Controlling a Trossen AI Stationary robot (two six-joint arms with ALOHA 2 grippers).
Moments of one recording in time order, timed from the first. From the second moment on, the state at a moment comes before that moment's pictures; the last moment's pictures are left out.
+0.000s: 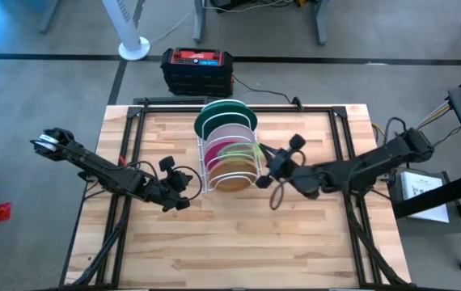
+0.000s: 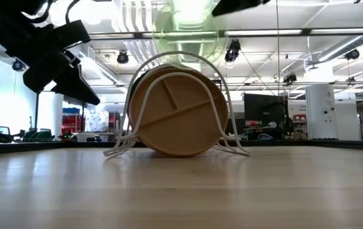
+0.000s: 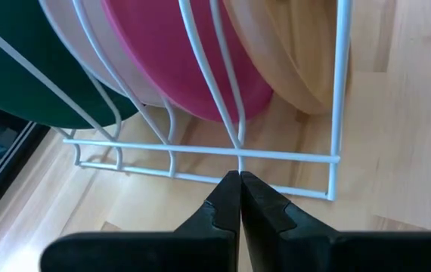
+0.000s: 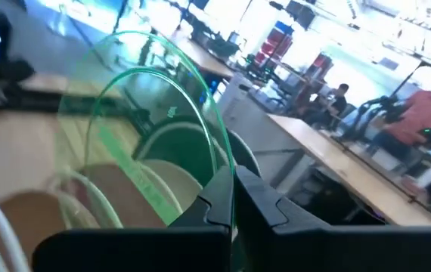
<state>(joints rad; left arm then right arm) -0.38 1.18 0.55 -0.31 -0.76 -0.37 0.31 1.40 0.99 0.16 1.11 -0.31</state>
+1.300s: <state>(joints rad) -0.38 1.18 0.54 -0.32 -0.76 -0.38 0.23 1.61 0.99 0.06 0.90 -0.25</state>
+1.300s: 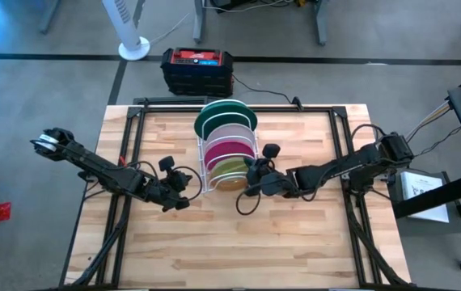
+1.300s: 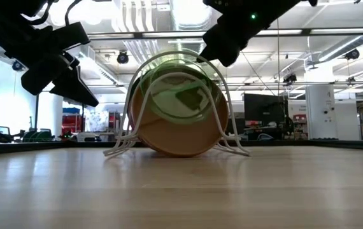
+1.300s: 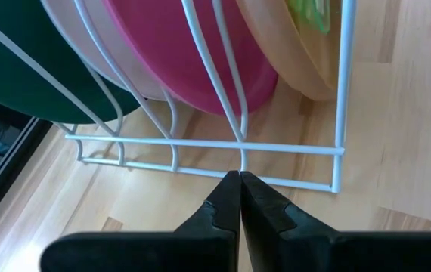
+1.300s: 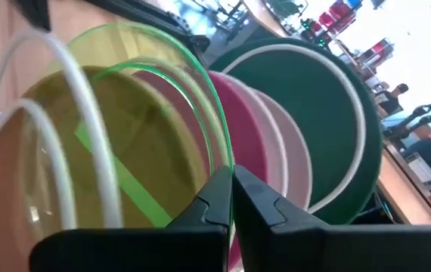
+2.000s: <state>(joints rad) -0.38 1.18 0.54 -0.32 -0.76 -0.38 0.23 1.60 0.99 0.06 0.88 -0.20</state>
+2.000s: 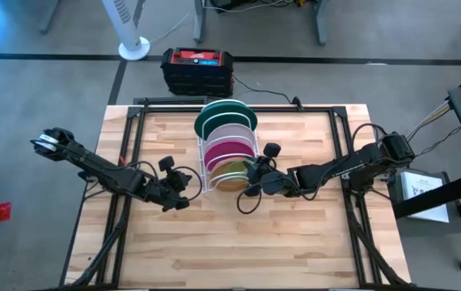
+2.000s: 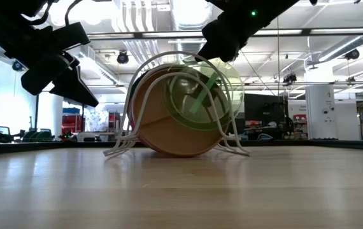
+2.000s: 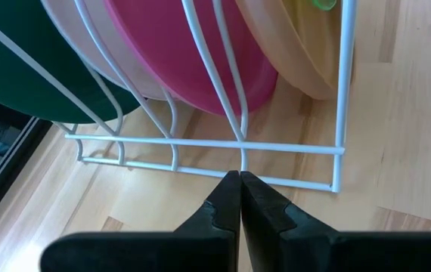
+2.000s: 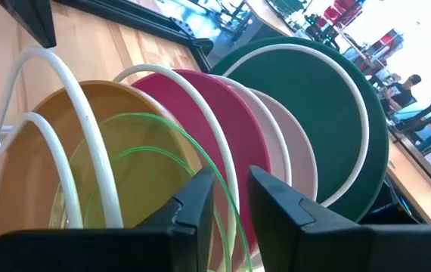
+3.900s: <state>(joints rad) -0.62 1.14 0.73 -0.41 -0.81 -0.32 0.40 1.34 1.03 -0.18 0.79 -0.04</state>
